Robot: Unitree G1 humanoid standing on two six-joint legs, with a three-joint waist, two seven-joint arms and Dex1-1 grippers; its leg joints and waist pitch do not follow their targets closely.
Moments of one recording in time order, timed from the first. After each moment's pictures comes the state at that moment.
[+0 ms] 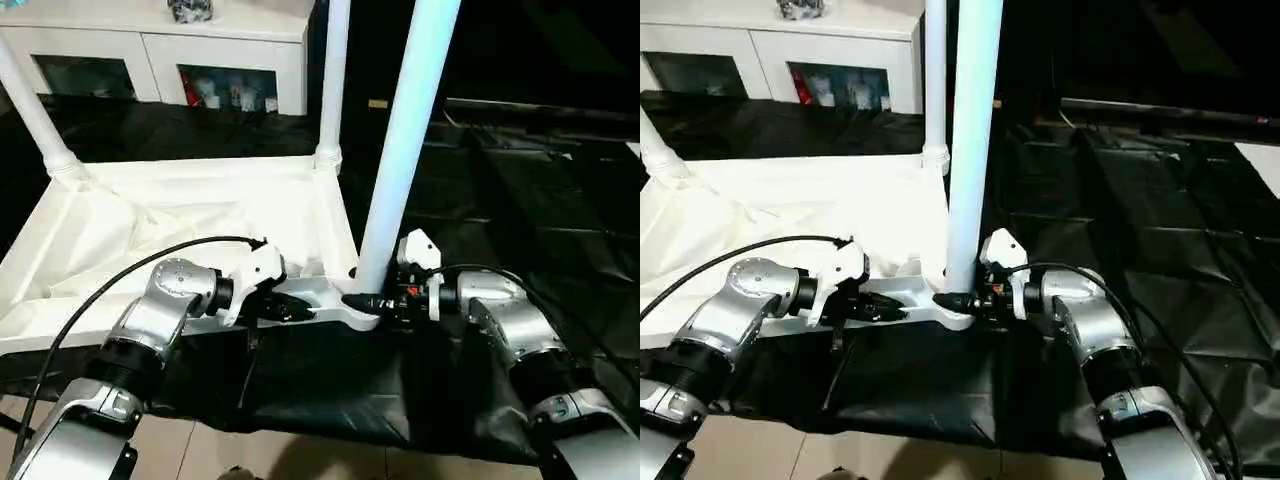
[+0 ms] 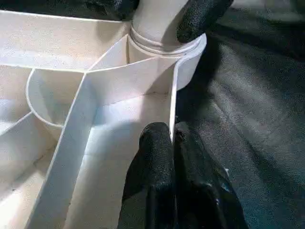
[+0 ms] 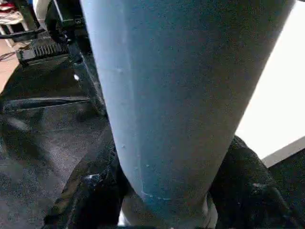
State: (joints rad) left arm -0.56 0.40 -0.27 0.59 -0.03 0.10 -1.23; right arm -0.55 -0.28 0.16 0.67 0.13 0.02 1.15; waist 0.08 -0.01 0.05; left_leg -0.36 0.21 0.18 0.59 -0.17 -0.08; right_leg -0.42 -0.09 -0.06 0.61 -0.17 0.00
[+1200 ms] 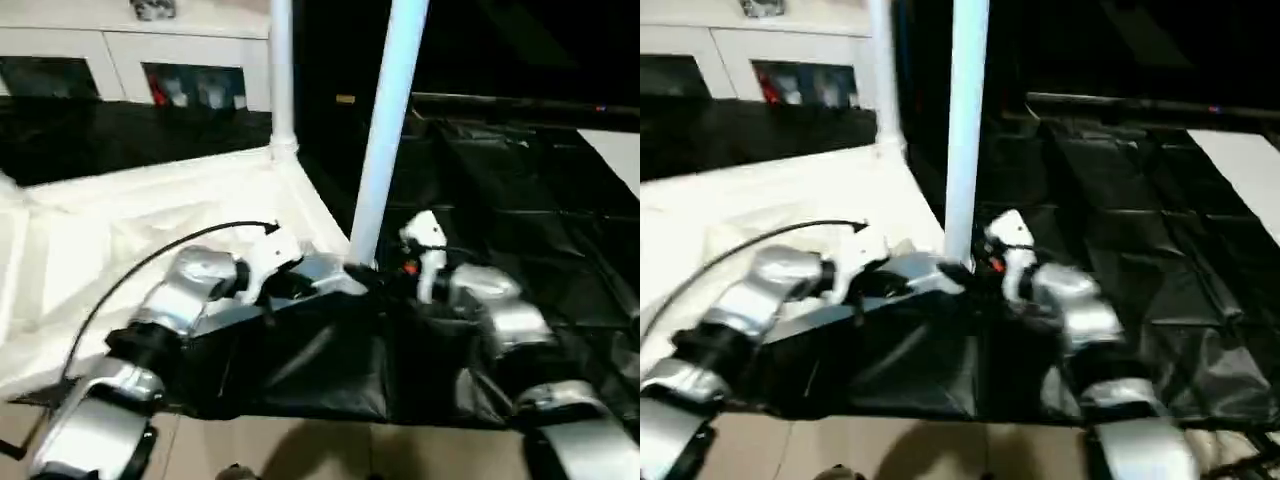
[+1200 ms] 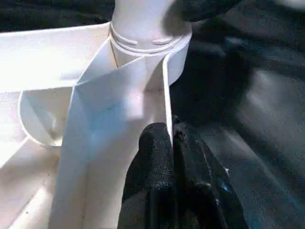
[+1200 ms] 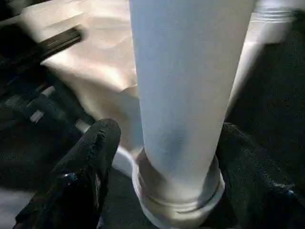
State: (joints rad) left arm -0.64 0.37 -0.29 0.65 0.06 0.10 -1.13; right arm -0.60 -0.24 0.09 0.75 0.14 0.04 1.04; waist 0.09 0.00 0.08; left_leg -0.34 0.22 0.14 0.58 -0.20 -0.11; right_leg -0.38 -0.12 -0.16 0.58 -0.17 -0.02
